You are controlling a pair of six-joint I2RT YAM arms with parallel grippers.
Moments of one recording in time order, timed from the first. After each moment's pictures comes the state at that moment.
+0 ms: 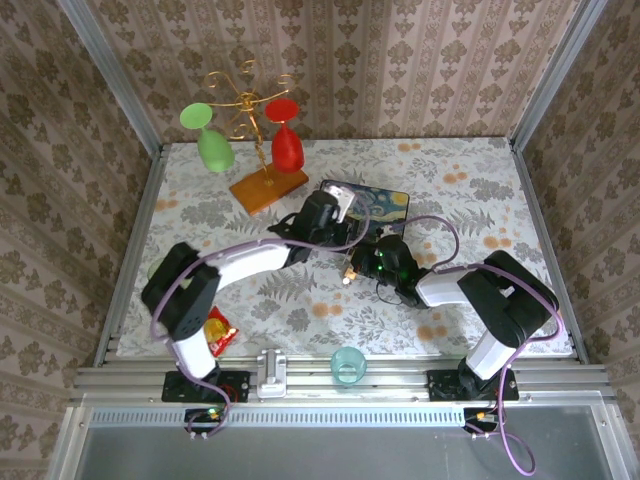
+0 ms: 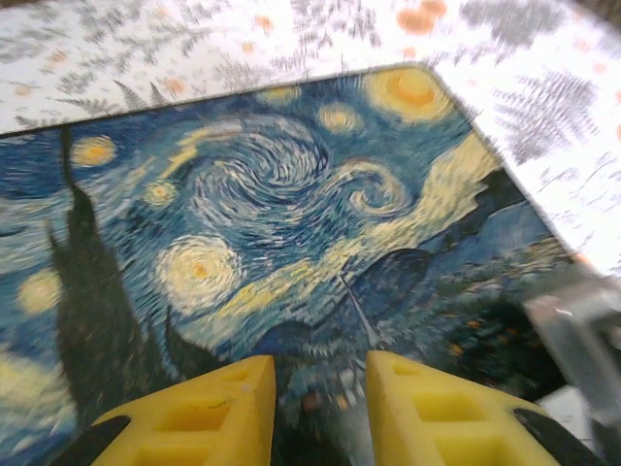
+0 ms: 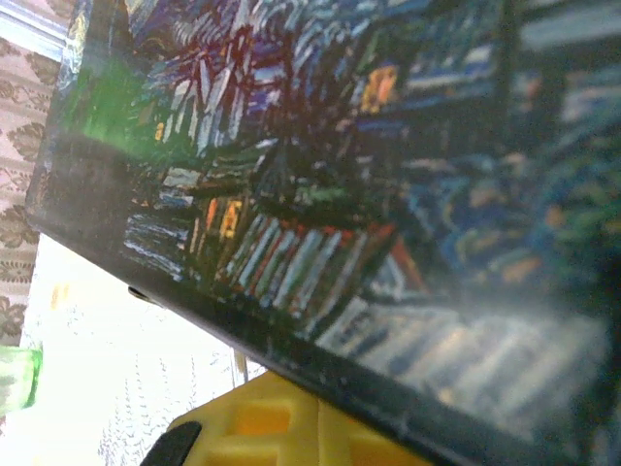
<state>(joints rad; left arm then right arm) -0.82 1.80 1.17 0.04 -0.01 -0.16 0.58 1.66 0.54 0.56 -0.04 0.92</state>
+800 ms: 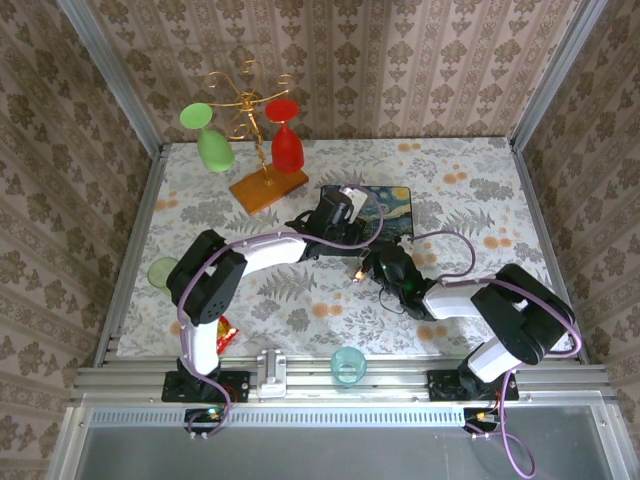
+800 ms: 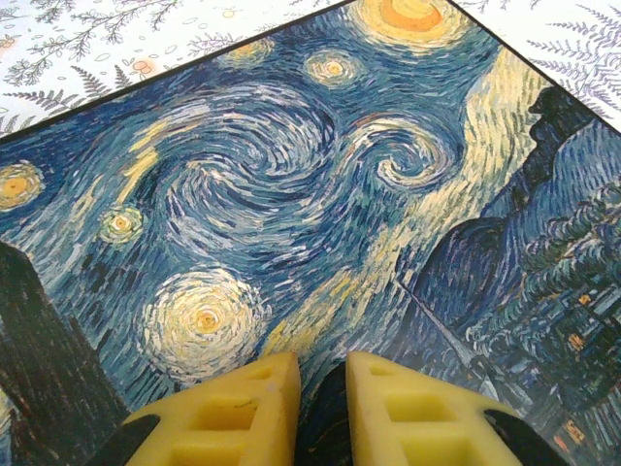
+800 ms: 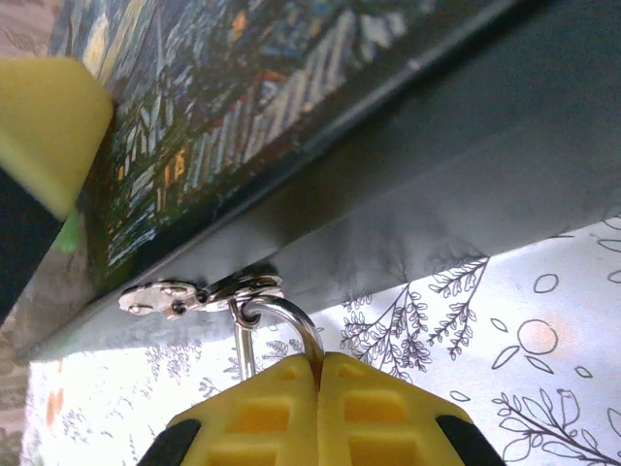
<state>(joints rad) -0.83 1.92 1.23 0.07 -0.02 -0.13 0.64 1.54 0.44 0.54 0.21 1.16</state>
